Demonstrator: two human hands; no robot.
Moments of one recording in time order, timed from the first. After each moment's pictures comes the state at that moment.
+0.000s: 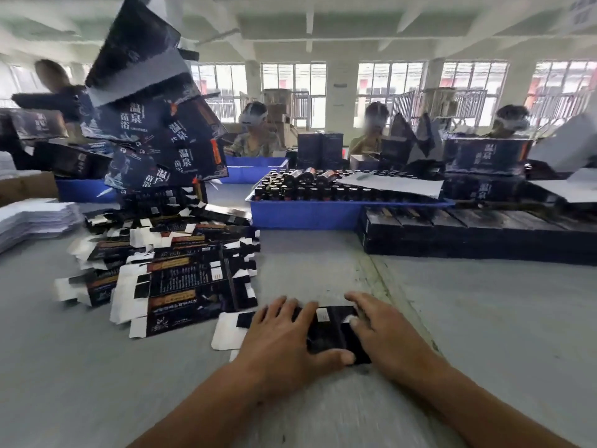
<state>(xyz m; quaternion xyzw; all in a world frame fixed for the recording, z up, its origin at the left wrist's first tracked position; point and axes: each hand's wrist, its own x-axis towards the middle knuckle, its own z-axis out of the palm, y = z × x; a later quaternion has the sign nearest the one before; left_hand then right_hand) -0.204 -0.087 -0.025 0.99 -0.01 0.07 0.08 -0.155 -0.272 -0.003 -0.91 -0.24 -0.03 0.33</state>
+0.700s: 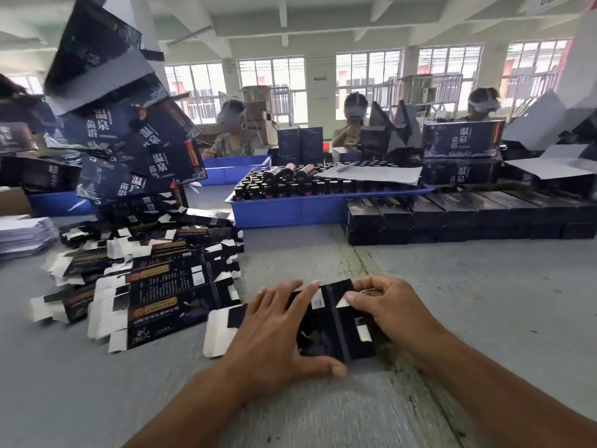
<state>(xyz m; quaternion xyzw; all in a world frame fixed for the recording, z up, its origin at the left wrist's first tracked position) -0.210 -0.091 -0.009 0.98 -0.11 0.12 0.10 -0.150 -0.296 0.010 -0.74 -0.12 0.07 0.66</state>
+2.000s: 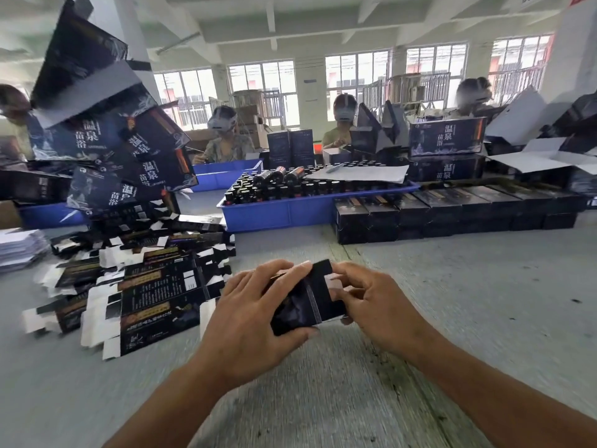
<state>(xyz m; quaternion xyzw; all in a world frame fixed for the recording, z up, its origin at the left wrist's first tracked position) -0.226 -0.089 0.016 0.92 -0.18 0.33 0.09 -0.164 -0.298 0.018 -0.78 -0.29 -0.04 0.56</state>
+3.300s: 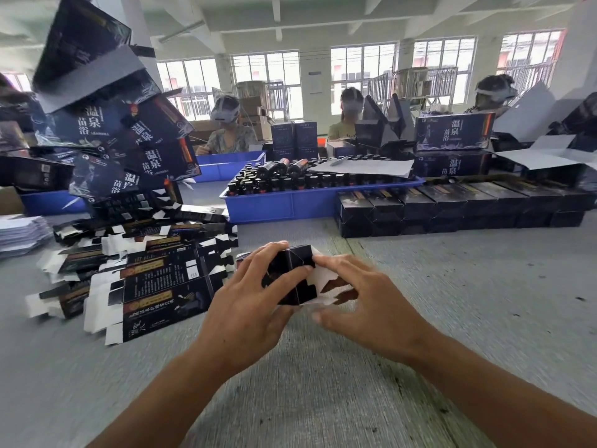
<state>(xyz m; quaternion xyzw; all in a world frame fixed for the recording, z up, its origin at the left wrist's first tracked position) -0.226 -0.082 0.019 0.92 -0.19 0.32 0.06 -0.178 -0.296 0.021 -0.83 -0.37 -0.10 0.41</state>
